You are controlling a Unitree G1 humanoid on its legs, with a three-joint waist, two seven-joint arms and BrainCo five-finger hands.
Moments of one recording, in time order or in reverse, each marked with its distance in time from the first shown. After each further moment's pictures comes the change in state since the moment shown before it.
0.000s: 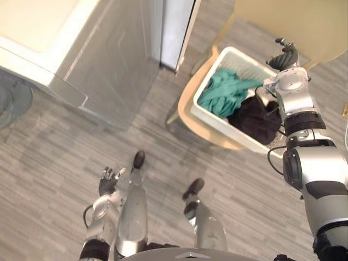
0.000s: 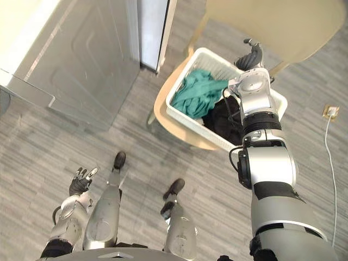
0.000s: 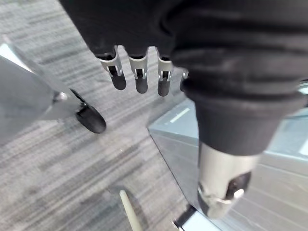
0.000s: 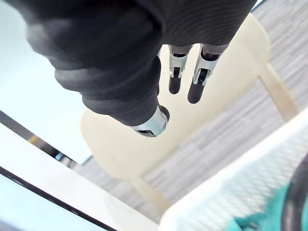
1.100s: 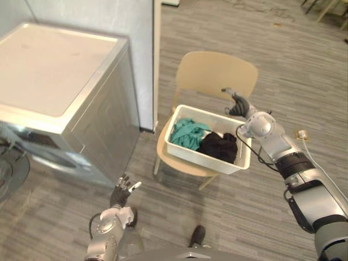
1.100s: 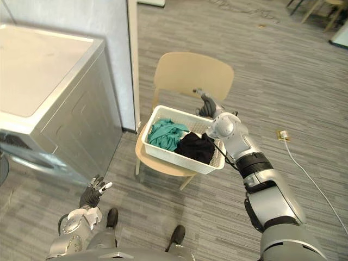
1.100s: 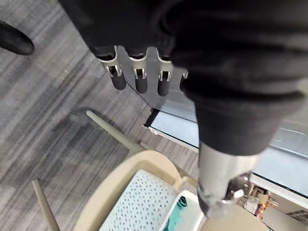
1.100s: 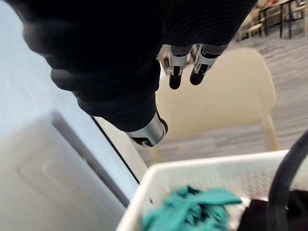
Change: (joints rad) left arm 0.101 0.049 -0.163 -0.109 0.080 0.034 -0.085; right arm 0.343 -0.110 0.486 -0.256 -0.125 -0.108 0.251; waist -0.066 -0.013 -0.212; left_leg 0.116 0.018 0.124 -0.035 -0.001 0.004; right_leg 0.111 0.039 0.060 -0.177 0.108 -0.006
